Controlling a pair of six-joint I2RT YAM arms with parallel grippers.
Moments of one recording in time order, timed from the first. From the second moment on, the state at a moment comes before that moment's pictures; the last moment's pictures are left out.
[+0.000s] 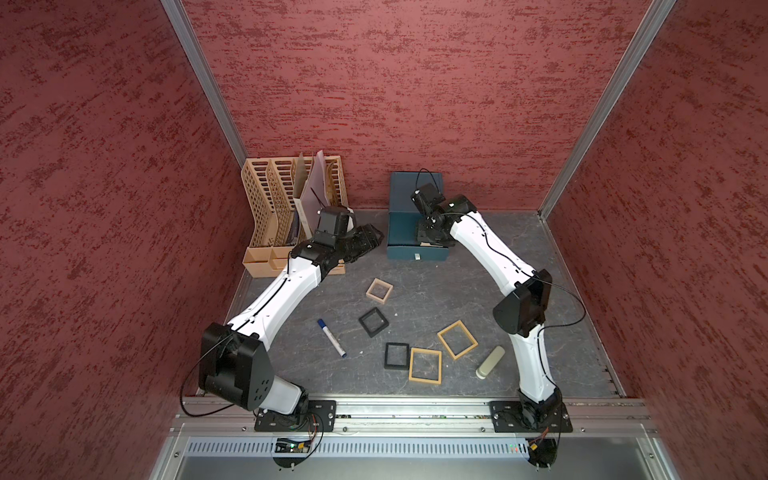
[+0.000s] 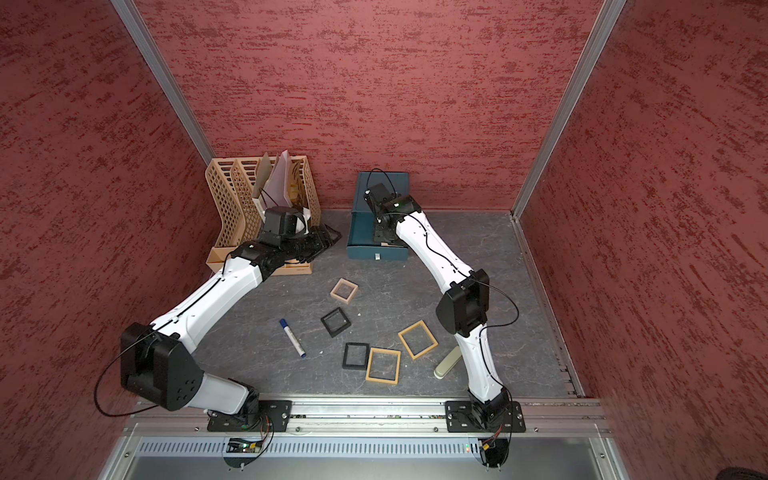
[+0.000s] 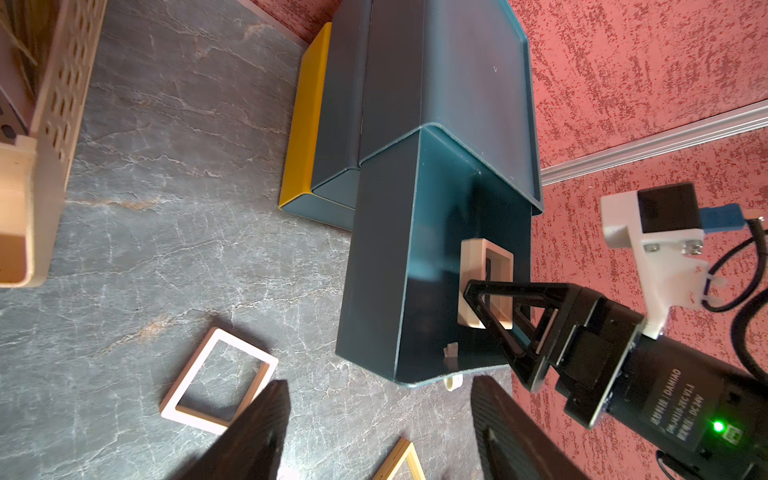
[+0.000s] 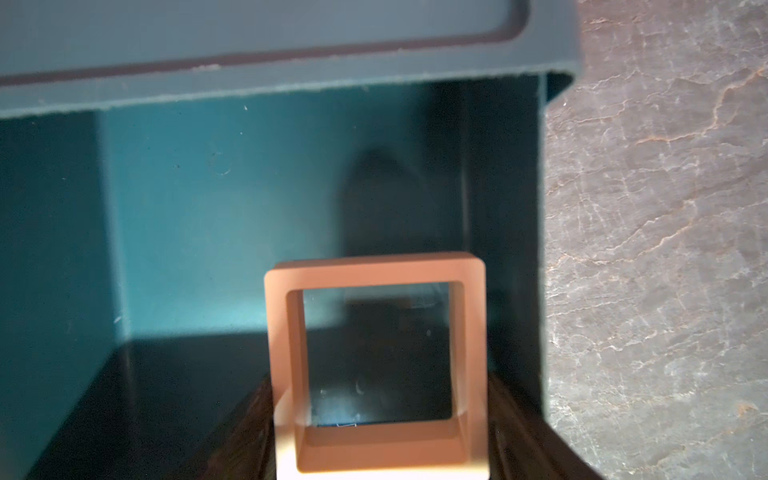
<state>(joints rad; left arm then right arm) -0.34 1.47 1.27 -0.43 0.28 -0.80 0.56 2.19 2.36 -1.30 0.26 0.63</state>
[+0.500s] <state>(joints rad) -0.34 1.47 1.27 -0.43 0.28 -0.80 0.56 2.23 2.39 -1.31 0.27 0.63</state>
